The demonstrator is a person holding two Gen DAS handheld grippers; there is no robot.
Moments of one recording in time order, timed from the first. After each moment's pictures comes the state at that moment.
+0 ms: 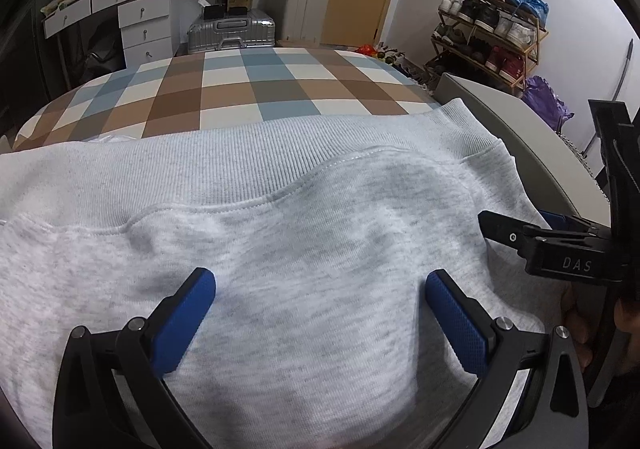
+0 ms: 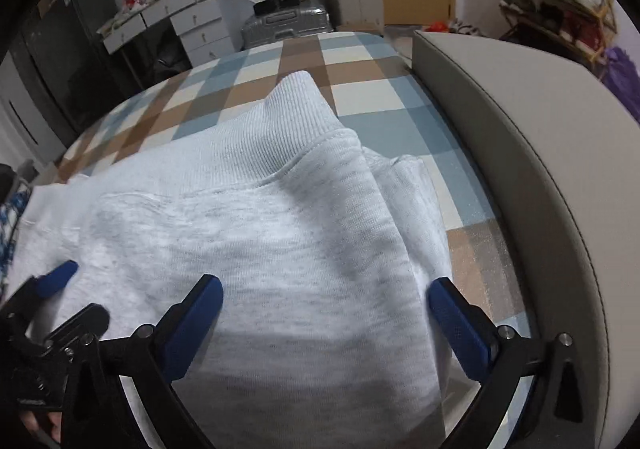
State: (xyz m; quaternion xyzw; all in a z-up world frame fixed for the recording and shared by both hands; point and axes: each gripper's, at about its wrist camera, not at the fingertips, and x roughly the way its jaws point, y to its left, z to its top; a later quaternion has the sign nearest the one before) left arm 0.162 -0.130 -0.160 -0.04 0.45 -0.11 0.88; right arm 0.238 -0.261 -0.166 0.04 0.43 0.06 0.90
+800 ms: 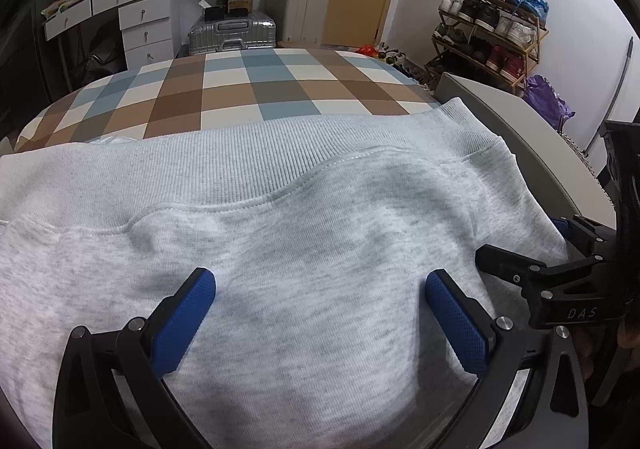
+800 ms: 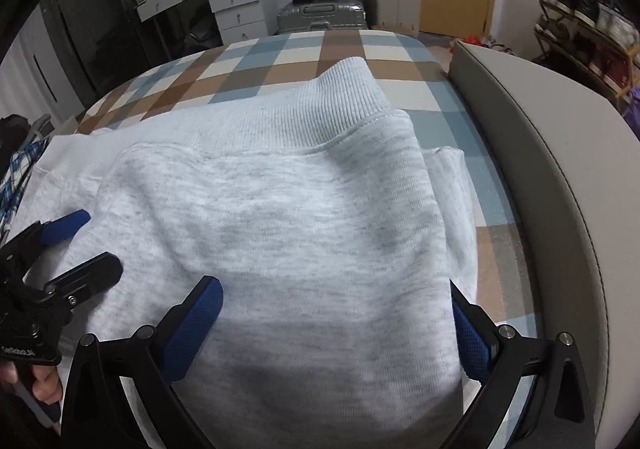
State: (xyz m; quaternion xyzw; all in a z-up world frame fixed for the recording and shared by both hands) left arm 0.160 -0.130 -0.158 -0.03 0.45 -0.11 0.89; right arm 0.264 -0.230 -0.220 -0.03 0.44 0.10 0.89
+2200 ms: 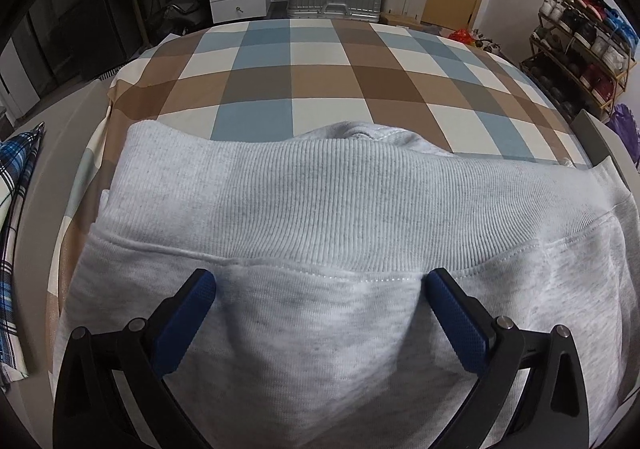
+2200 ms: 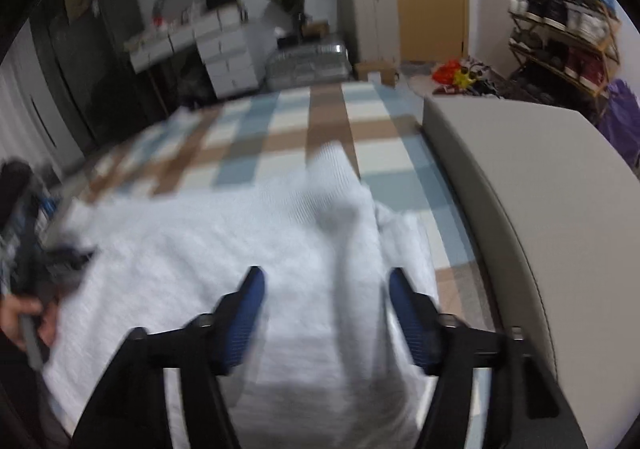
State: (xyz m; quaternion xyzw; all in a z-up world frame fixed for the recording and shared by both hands) left arm 0.194 0.024 -0.163 -0.04 0.52 0.02 0.85; right arm 0.214 -0.260 -0.109 0.08 0.35 0.12 0.93
